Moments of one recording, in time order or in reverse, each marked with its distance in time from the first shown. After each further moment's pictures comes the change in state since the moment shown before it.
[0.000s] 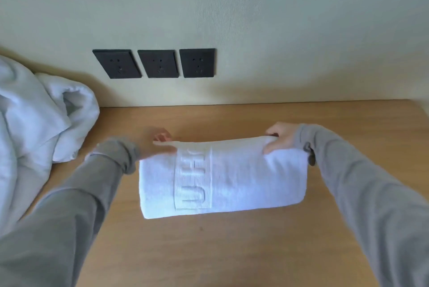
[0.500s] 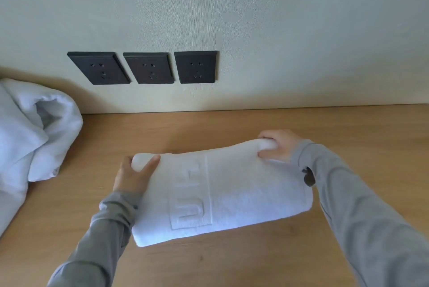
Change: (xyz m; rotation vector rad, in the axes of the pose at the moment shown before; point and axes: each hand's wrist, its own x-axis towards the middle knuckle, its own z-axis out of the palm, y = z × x) left_hand 0.020 -0.038 0.066 -0.565 0.470 -0.483; right_hand 0.051 0.012 0.010 0.093 0.246 -0.085
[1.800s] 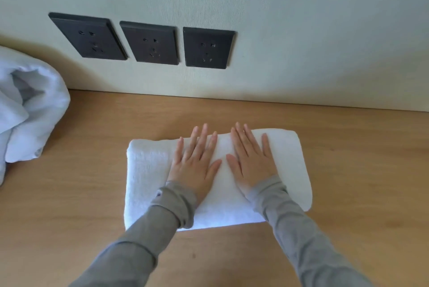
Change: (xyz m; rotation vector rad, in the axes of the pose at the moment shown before) left_hand -0.038 0.038 0.098 0.822 -0.106 0.775; right_hand 0.014 -0.042 0.105 -0.434 0.298 -0.053
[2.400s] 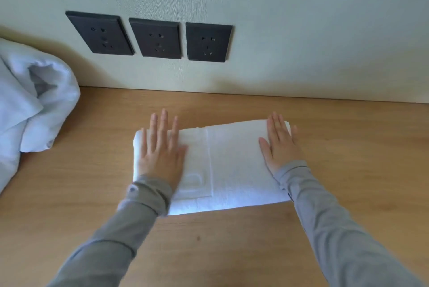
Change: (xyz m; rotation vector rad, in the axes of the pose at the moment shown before) left_hand -0.035 -0.043 -0.025 0.093 0.166 -0.182; right_hand -0.015 0.062 0.000 -0.001 0.016 0.222
